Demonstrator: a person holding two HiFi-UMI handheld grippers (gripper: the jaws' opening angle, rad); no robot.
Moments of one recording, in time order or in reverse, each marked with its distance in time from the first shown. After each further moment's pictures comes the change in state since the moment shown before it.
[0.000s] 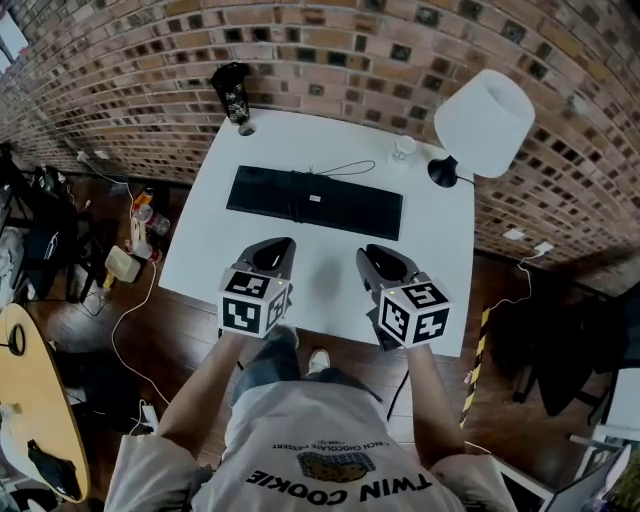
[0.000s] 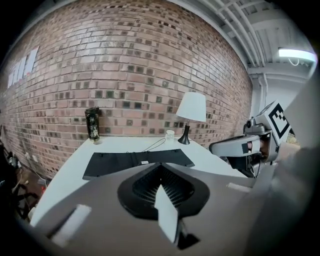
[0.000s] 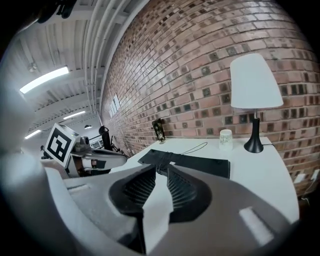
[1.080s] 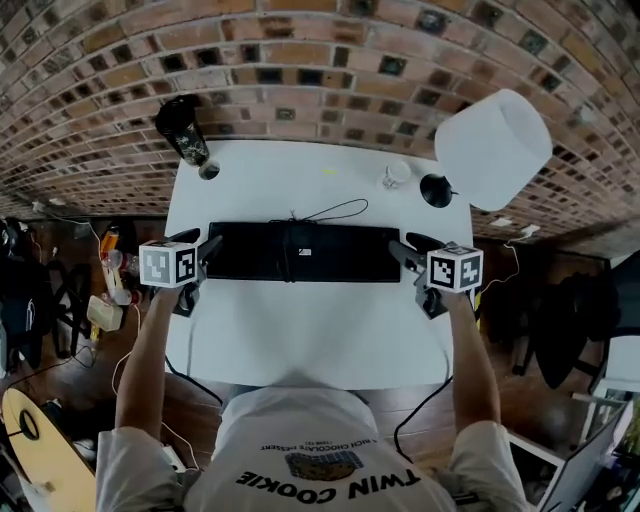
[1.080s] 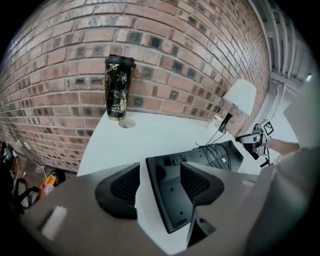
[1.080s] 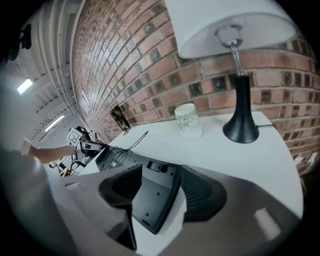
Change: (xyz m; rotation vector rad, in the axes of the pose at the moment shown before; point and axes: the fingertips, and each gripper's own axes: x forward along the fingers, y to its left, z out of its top) left arm 0.138 0.258 -0.021 -0.127 0.329 -0.076; right arm 0.101 -0.209 -0.016 0.211 0.226 -0.094
